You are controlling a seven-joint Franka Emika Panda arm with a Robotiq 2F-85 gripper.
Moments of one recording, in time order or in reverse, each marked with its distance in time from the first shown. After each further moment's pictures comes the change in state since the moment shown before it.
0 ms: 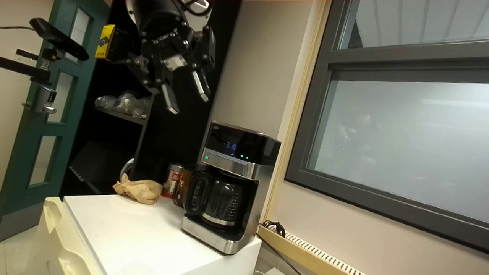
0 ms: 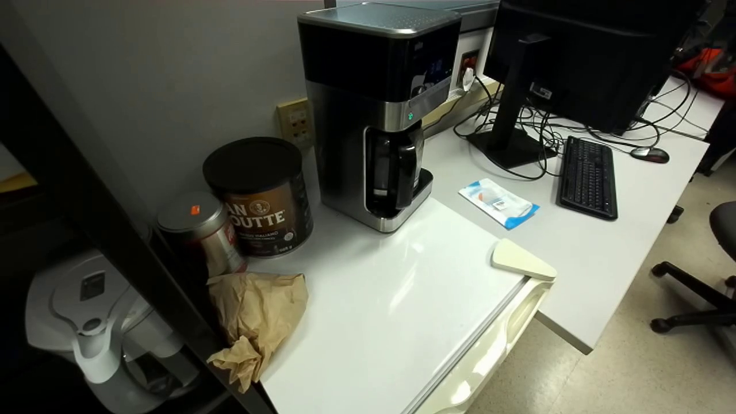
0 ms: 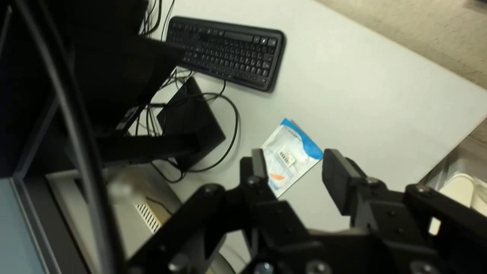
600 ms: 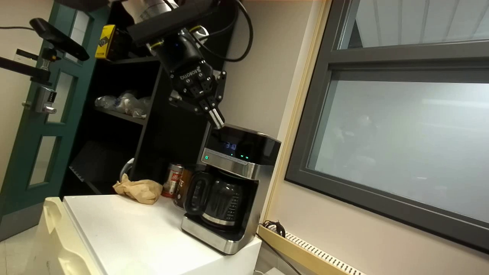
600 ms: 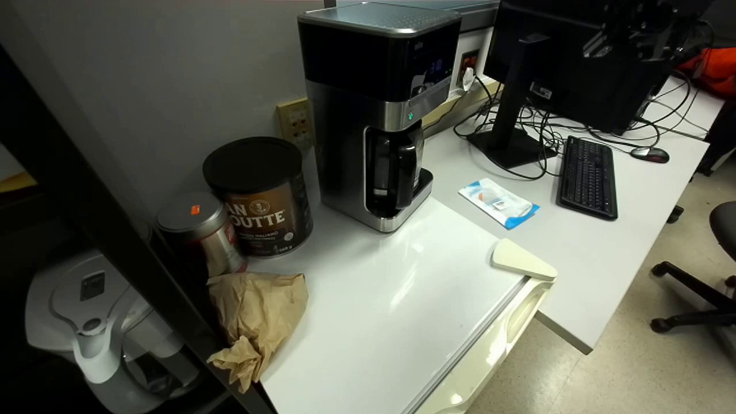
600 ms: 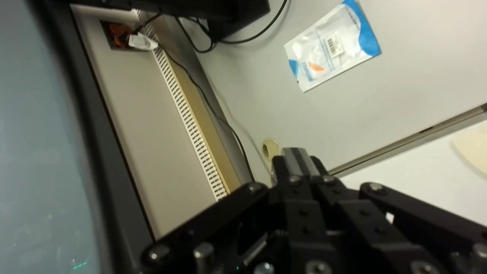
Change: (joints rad) arm -0.001 0.143 -0.030 0.085 -0.298 0.399 0.001
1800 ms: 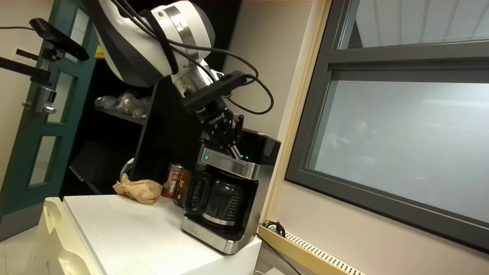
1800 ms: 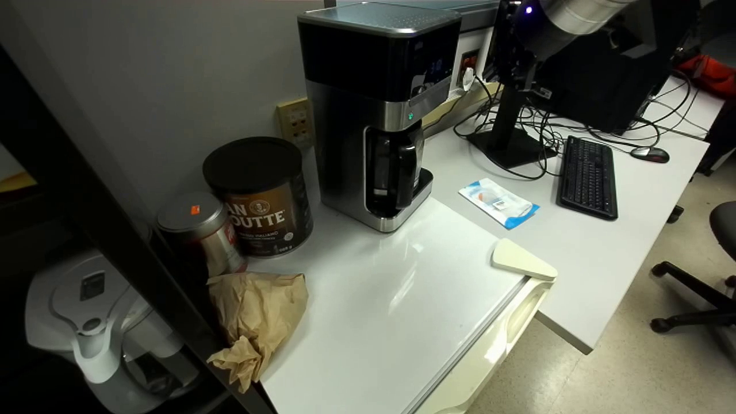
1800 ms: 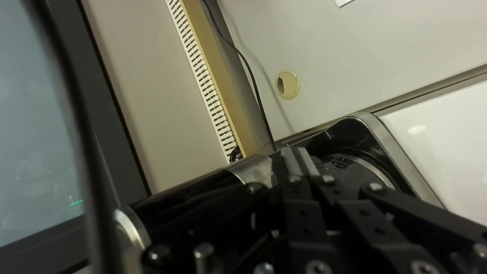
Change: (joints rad) arm -0.012 0.372 -0.011 0.379 -0.066 0.180 -0.016
